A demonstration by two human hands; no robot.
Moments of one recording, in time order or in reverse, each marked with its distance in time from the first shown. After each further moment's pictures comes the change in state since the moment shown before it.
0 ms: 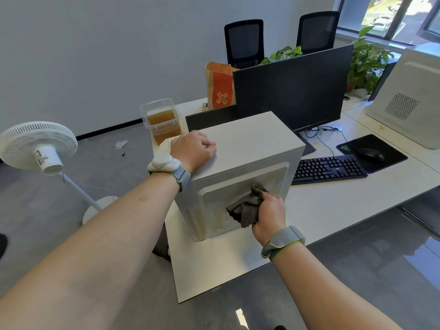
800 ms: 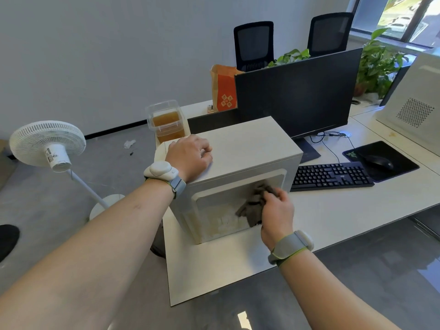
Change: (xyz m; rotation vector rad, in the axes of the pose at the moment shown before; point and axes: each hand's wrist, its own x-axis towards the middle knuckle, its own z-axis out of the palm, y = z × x) left_hand -0.002 0.001 0.008 0.172 -0.001 0.057; right_hand 0.018 -0.028 -0.017 -0.193 -0.033 -0.254
